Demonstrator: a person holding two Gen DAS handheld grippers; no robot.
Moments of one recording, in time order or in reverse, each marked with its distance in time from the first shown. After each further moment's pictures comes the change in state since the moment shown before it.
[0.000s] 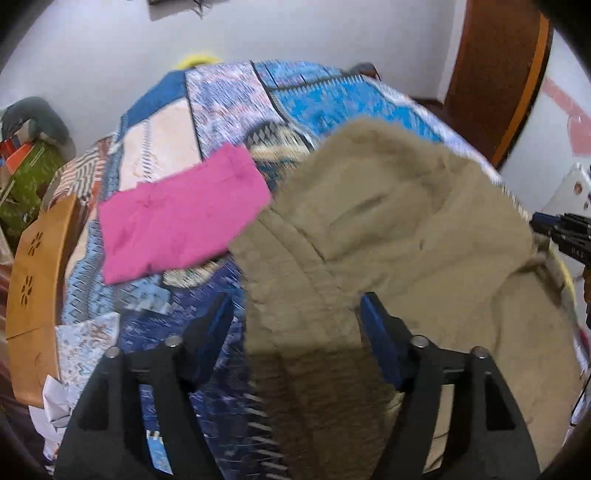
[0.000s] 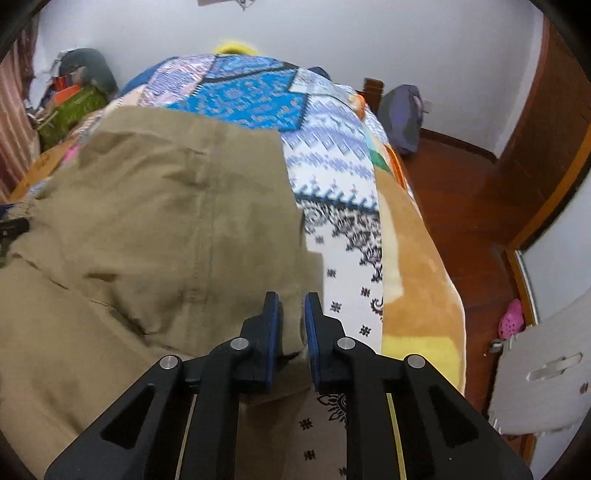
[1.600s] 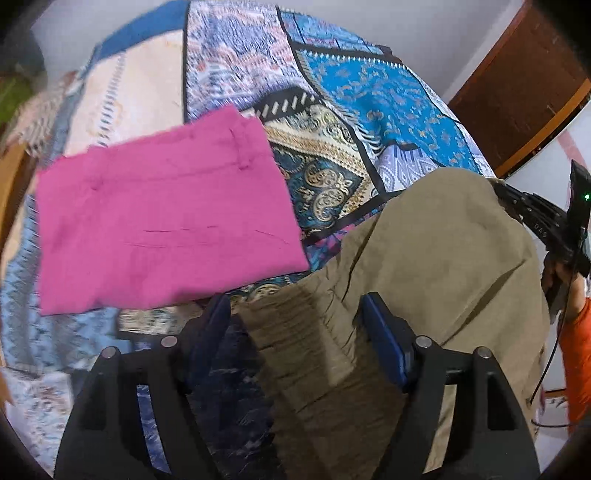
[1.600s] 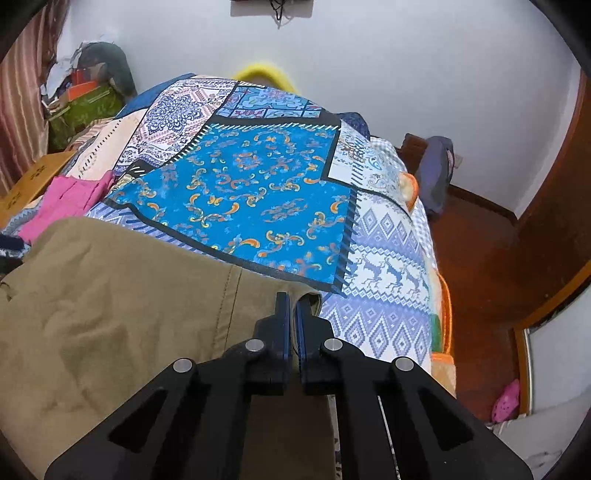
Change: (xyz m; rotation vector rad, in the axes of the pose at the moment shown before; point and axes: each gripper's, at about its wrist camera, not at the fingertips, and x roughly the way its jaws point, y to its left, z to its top) left arm 0.113 0.052 0.054 -0.178 0.194 -0.197; right arm 0.090 0.025 0.117 -0.143 -0.090 -0.024
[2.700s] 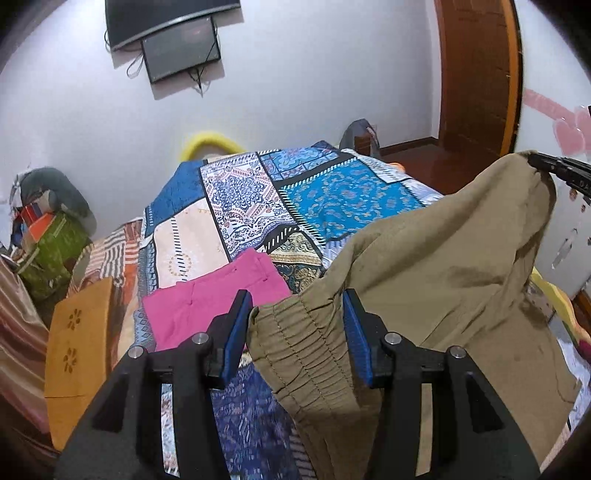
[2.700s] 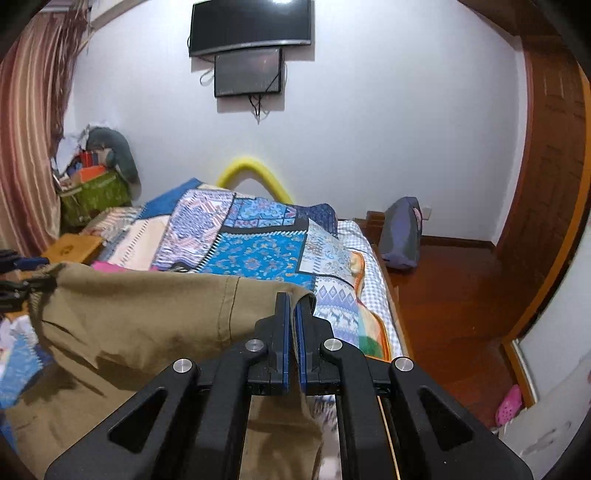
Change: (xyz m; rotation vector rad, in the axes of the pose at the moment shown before) left arm -0.169 -0.102 -0.064 0.324 -0.423 0.270; right arm -0.196 -0.010 -0.020 0.126 -0.320 0.008
